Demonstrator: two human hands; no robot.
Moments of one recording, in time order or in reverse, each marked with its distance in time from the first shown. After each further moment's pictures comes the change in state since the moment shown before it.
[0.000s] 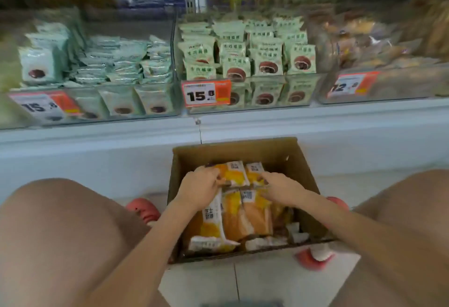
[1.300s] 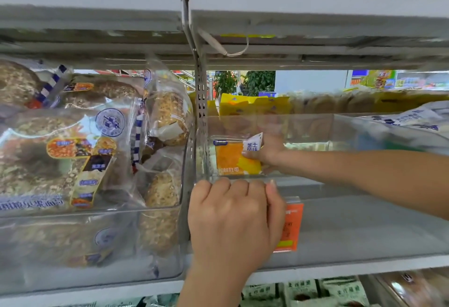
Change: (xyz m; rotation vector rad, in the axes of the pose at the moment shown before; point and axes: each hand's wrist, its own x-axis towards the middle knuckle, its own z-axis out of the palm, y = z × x) left_hand 0.205 0.033 -0.353 0.410 1.540 0.169; right_hand 0.195 -0.163 -0.501 0.464 0.628 -0.212
